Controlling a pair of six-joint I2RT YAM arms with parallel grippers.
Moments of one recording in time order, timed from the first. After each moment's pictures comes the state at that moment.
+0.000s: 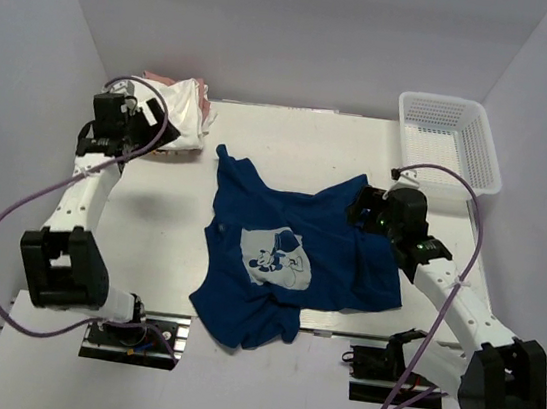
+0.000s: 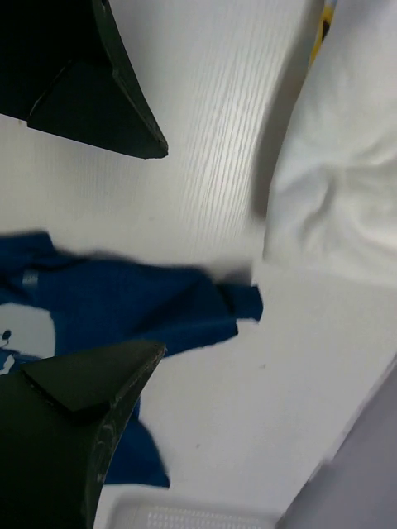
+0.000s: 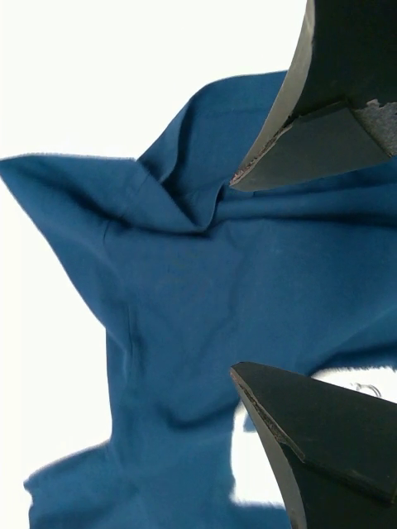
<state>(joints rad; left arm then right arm) 0.14 1.45 1.19 -0.35 0.22 -0.44 0.34 1.07 0.66 -0.11 0.02 0.33</state>
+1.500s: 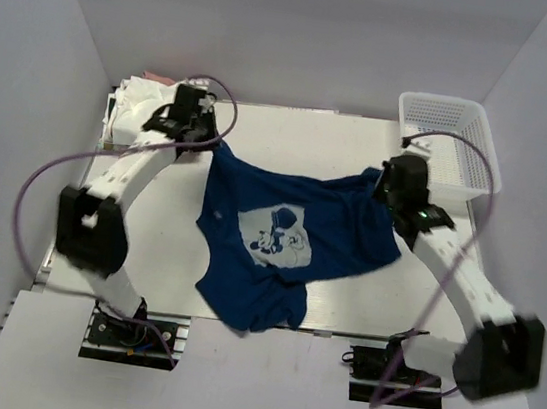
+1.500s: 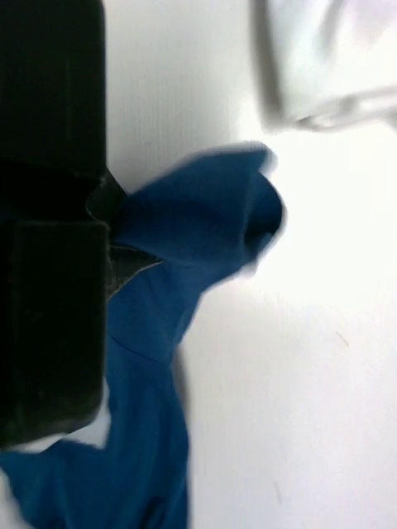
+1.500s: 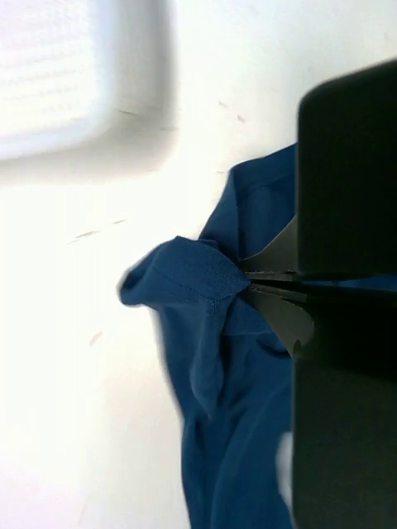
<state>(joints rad) -0.24 1.77 1.46 -0.49 -0.01 -0.38 0.34 1.33 0.95 -0.23 0.31 0.32</state>
